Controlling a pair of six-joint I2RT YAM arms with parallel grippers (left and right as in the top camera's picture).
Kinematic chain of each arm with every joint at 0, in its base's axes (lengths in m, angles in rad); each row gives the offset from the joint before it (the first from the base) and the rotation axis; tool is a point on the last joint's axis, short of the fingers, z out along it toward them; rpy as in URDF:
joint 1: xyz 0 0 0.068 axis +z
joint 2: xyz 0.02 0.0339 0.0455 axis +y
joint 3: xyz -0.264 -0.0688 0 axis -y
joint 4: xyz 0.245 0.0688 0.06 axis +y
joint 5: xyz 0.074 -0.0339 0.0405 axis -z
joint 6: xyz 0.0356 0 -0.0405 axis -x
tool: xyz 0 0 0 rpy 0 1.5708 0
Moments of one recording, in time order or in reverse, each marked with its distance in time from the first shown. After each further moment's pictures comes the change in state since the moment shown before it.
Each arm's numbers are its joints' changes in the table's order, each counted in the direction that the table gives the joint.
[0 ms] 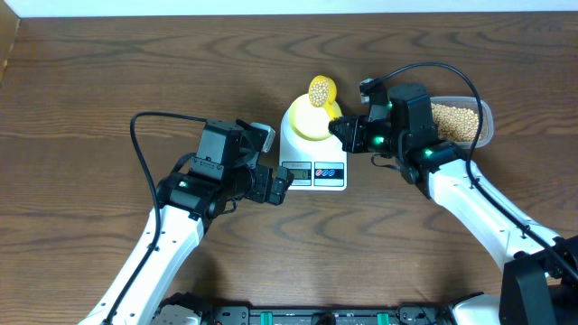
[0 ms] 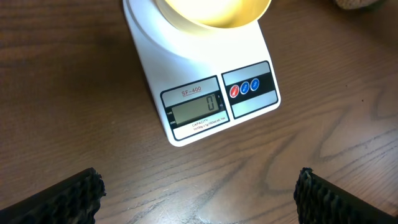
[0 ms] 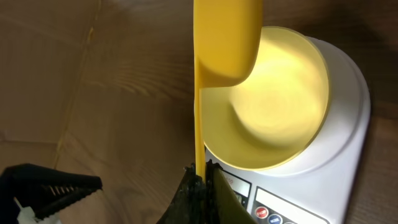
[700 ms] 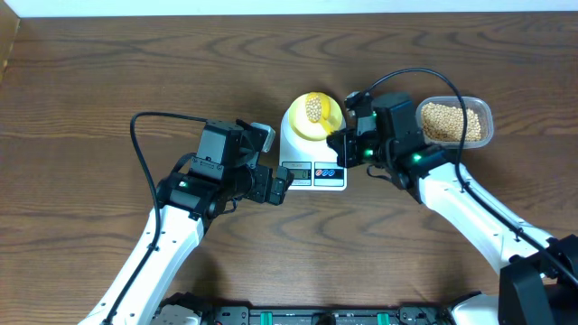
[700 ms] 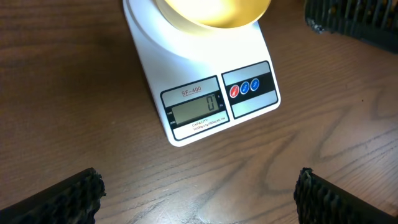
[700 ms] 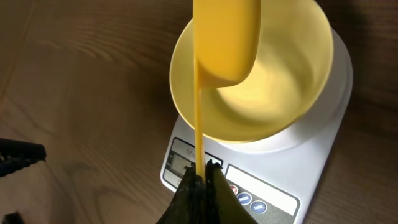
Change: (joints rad) left arm 0.000 0.000 0.000 0.000 0.000 0.000; right arm 0.072 0.000 0.000 0.111 0.133 0.169
